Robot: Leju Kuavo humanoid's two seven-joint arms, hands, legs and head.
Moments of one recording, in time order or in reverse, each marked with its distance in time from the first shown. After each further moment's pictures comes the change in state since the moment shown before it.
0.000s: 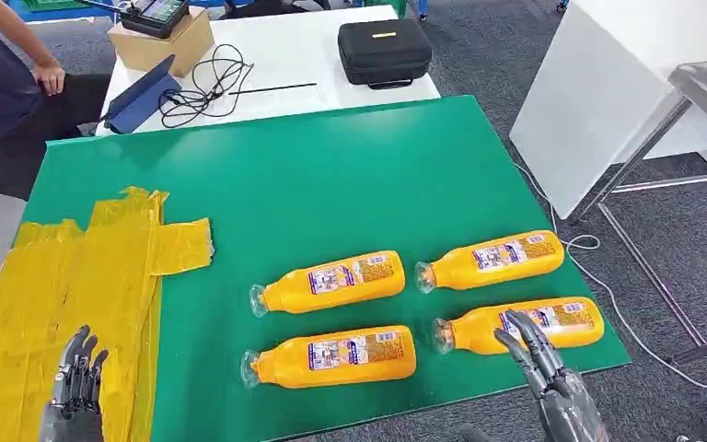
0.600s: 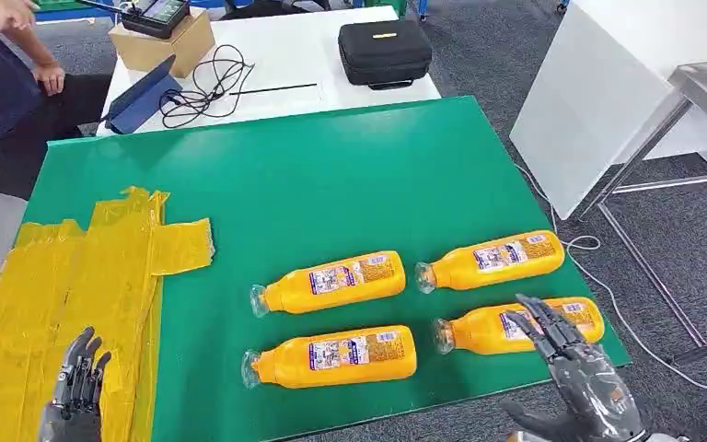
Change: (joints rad) left arm -0.011 -0.067 0.100 -0.003 -0.034 -0.134 0.021; right arm -0.067 0.252 -0.452 -0.010 0.169 0.529 -0.121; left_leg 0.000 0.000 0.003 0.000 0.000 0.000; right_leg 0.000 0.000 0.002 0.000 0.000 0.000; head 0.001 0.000
